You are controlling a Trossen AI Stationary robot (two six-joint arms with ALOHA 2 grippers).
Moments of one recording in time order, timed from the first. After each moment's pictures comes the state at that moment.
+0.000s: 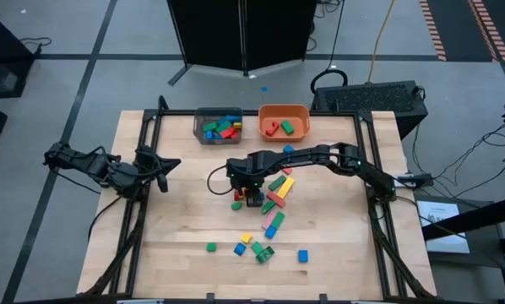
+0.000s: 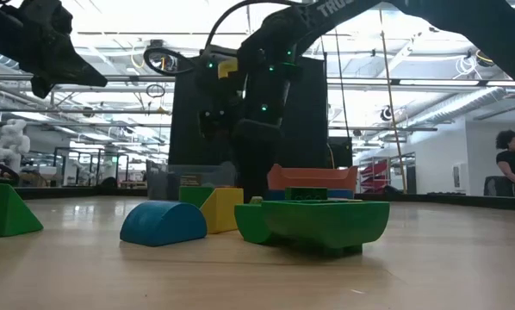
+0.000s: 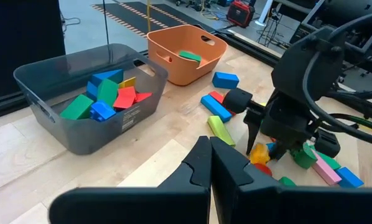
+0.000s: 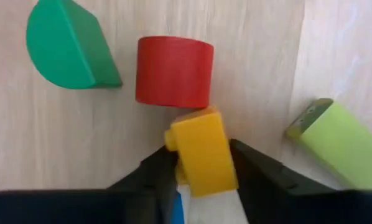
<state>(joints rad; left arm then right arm) -0.35 0.24 0.41 -0.65 -0.76 -0.65 -0.07 2.30 1.80 -0.80 -0.12 -0.12</state>
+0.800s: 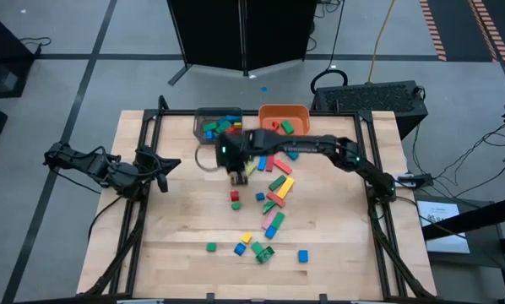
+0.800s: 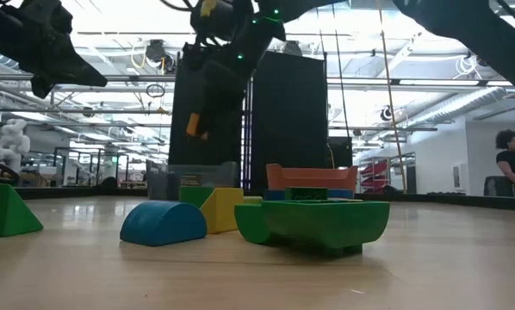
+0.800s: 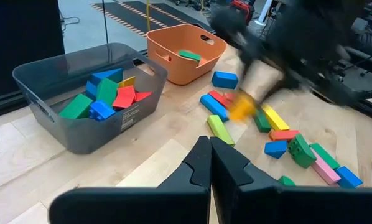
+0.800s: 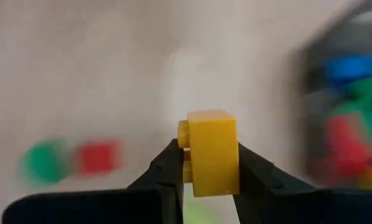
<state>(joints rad) -0.35 0.24 0.41 -0.65 -0.76 -0.65 -0.16 2.30 2.17 -0.88 0.01 -0.25</state>
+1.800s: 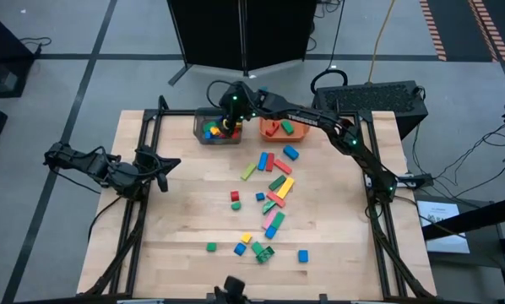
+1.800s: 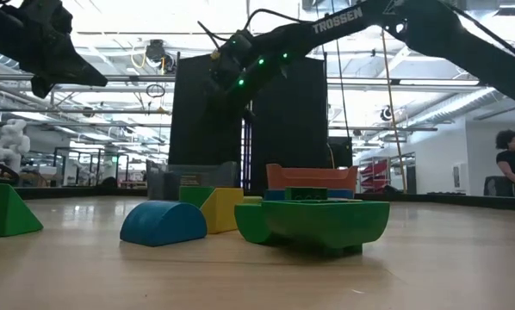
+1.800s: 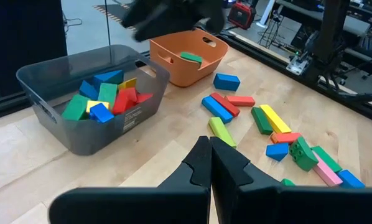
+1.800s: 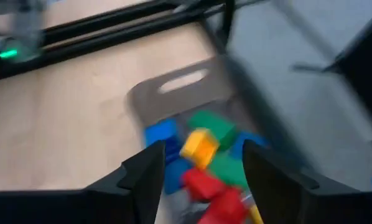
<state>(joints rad) -0.35 0.24 0.41 -0.65 -0.77 -0.65 -0.43 2.34 2.20 -0.53 -0.11 0.02</state>
